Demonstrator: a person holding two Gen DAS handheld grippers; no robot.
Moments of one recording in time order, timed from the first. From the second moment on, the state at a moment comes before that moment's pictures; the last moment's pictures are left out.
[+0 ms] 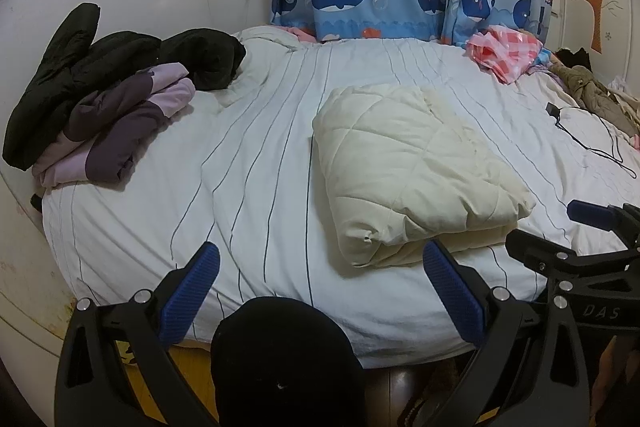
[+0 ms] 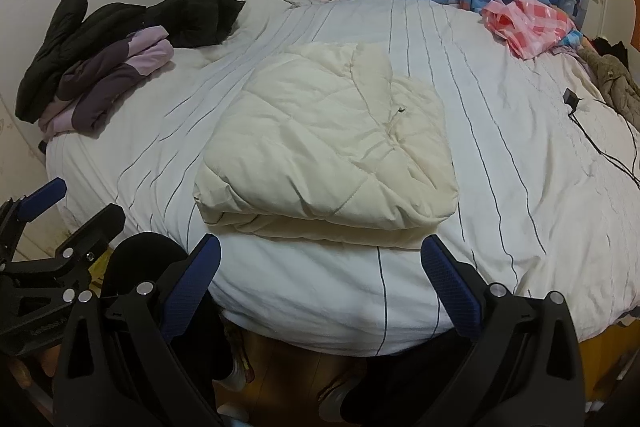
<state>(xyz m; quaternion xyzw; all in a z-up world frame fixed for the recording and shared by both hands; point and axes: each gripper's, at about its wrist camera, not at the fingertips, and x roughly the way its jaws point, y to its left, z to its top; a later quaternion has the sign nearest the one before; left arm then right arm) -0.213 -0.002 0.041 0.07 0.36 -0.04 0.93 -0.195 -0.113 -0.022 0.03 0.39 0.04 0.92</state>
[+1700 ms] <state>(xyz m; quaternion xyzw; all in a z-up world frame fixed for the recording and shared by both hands) -0.205 0.003 0.041 0.07 0.36 -0.02 0.93 -0.196 -0.114 -0.020 0.02 0.37 0.02 0.93</state>
